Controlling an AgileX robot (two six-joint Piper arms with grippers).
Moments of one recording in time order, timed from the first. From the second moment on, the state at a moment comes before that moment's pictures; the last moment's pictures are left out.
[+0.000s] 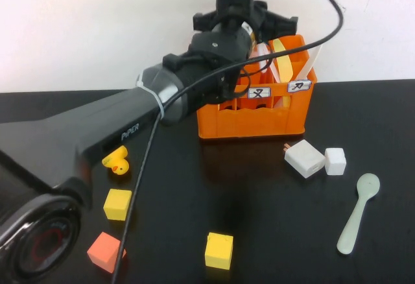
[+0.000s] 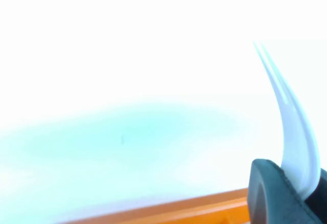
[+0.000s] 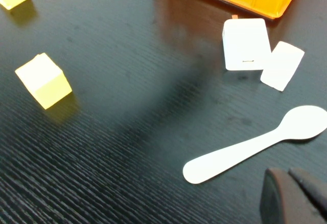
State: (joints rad) right arm -0.07 0.83 -0.47 0.90 0.72 -1.22; left arm -0.62 2.11 -1.84 1.68 0.31 -1.91
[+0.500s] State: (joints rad) right arm -0.07 0.83 -0.47 0.90 0.72 -1.27; left arm -0.61 2.18 -1.84 1.72 0.32 -1.95
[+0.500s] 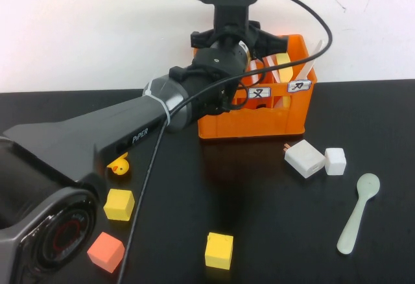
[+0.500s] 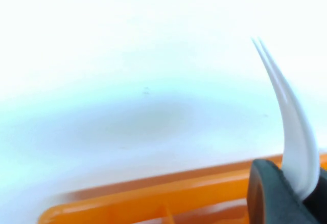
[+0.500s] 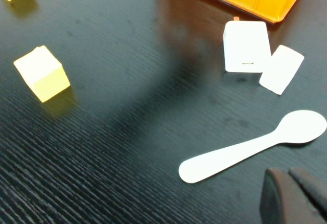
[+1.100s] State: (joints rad) right arm -0.07 0.88 -0.49 0.99 0.73 -1.34; left arm -0.63 1.99 -1.83 1.43 0.52 -1.59
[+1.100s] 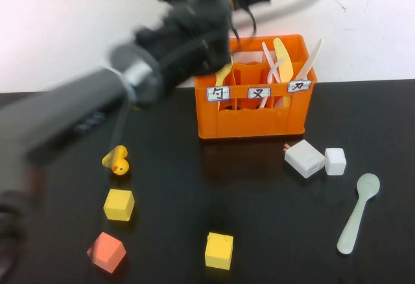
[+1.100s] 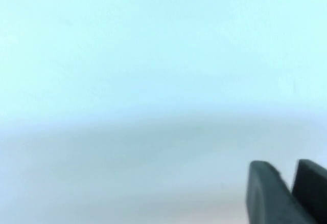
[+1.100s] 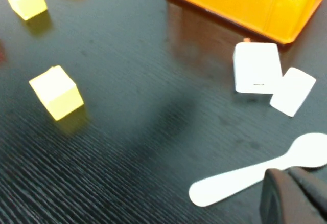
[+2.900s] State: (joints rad) right arm 0.30 1.88 -1.26 0.17 0.87 -0.44; left arm -0.62 0.76 -0.72 0.44 0.70 -0.95
